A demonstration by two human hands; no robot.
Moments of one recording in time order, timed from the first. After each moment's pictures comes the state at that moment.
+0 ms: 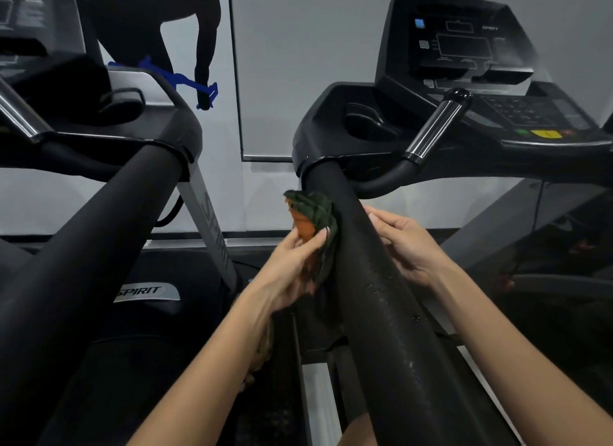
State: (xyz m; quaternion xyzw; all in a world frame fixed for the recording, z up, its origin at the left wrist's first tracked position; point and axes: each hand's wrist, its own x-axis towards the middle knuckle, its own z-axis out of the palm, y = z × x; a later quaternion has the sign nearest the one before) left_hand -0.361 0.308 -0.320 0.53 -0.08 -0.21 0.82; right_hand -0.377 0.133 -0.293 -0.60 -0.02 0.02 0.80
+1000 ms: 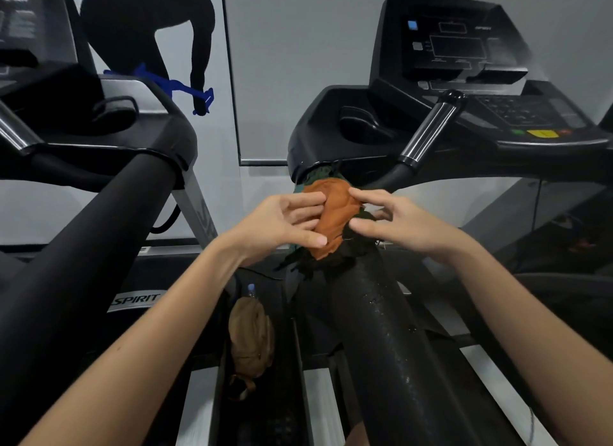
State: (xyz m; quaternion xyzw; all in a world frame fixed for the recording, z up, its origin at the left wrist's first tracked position) left_hand -0.329 0.330 -0.267 0.71 -0.27 -0.17 0.62; right_hand -0.373 0.121 -0.254 -0.88 -0.11 -0.02 0.45
